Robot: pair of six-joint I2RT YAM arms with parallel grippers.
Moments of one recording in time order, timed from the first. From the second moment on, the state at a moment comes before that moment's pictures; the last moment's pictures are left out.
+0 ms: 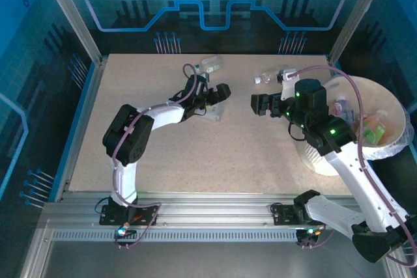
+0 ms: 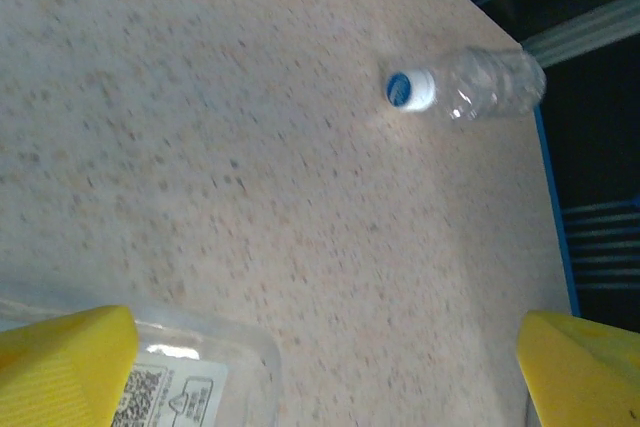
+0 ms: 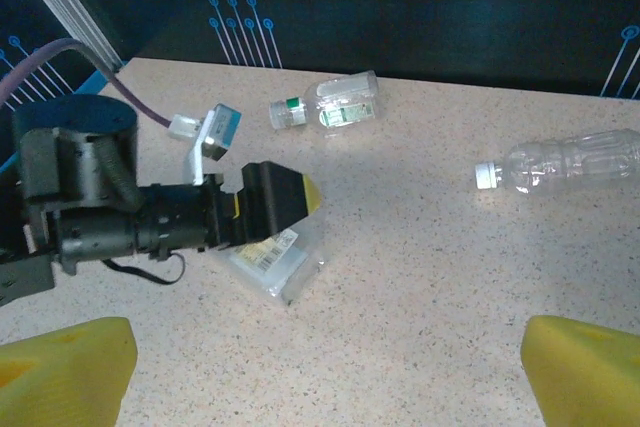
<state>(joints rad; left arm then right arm) -0.49 1.98 1.25 0.19 0.19 -0.85 0.43 0.99 1.18 -0.65 0.02 0.22</state>
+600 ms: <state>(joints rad) -0.61 1.57 0.86 0.07 0.29 -0.79 0.44 1.04 1.12 -0.61 -0.07 0.21</state>
